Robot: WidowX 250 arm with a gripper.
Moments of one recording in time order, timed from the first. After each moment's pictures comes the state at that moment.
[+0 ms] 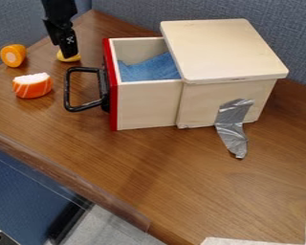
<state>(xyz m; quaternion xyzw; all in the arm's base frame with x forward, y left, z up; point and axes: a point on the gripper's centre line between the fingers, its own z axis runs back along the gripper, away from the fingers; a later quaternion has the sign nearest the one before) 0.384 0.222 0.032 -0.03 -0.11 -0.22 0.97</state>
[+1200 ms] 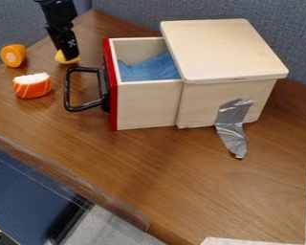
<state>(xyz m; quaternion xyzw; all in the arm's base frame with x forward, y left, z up) 0.378 0.214 0.040 -0.06 -0.13 -0.22 0.96</state>
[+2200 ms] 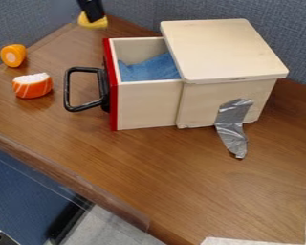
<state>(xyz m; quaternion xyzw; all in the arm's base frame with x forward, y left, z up) 0.371 0.138 0.128 -0.12 -0.16 -0.31 0.93</state>
